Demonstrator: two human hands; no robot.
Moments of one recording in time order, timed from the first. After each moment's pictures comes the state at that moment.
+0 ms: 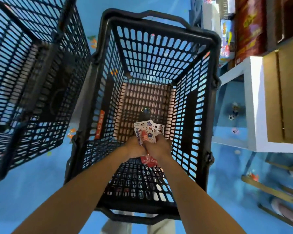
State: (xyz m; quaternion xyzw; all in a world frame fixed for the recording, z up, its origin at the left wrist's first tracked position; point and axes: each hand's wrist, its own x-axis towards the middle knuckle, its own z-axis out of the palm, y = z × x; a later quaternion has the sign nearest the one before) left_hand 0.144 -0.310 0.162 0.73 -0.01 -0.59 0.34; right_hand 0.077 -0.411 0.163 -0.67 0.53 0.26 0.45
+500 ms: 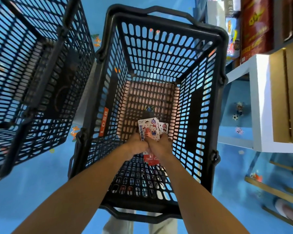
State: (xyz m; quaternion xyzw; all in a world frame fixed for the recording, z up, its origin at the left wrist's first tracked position) left_hand 0.147 -0.312 0.177 0.73 0.07 -0.57 0.37; right_hand 0.078 -0.406 0.159 -0.64 0.54 0.26 0.48
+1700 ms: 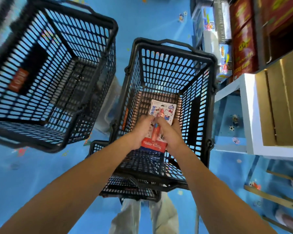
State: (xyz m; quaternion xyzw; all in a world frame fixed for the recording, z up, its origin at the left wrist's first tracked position) left_hand 0.173 -0.289 0.283 0.60 0.18 -0.53 0.58; right_hand 0.101 -0.393 0.284 -0.47 0.46 0.05 0.75
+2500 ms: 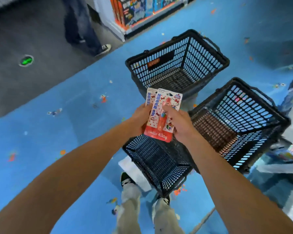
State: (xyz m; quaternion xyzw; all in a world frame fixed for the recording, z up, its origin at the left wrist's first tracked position) left_hand 0.057 -0.066 0.454 0.58 0.35 -0.19 0.72; right_hand 0.071 -0.212 0.468 -0.61 0.15 0.30 0.71
